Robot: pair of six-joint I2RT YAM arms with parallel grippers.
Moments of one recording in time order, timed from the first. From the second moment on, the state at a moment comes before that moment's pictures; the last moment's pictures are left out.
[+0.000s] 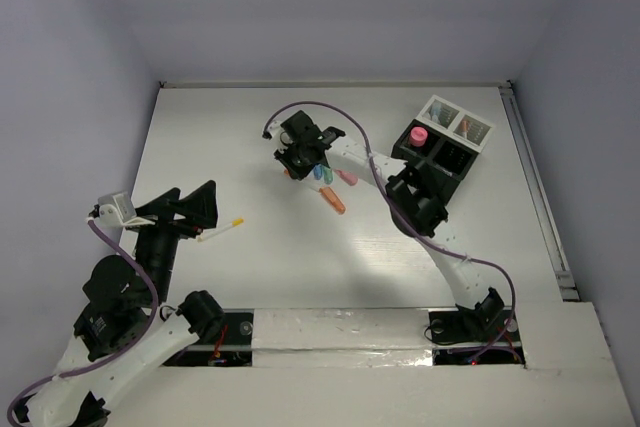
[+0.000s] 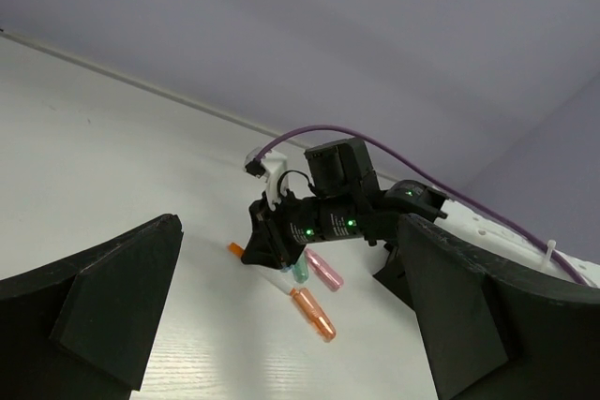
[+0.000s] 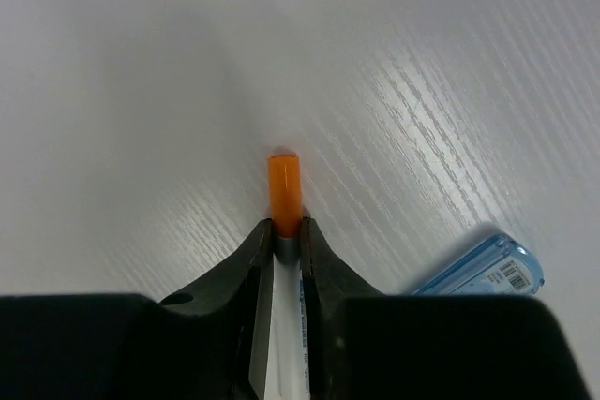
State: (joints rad) left arm -0.83 0.16 0.75 -0.38 -0.72 -0.41; right arm 0.77 2.47 2.15 -0.60 -0.13 -0.17
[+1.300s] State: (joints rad) left arm -0.80 0.16 0.74 -0.33 -0.59 -0.40; right arm 0.05 1.61 1.09 0.56 0.54 0.07
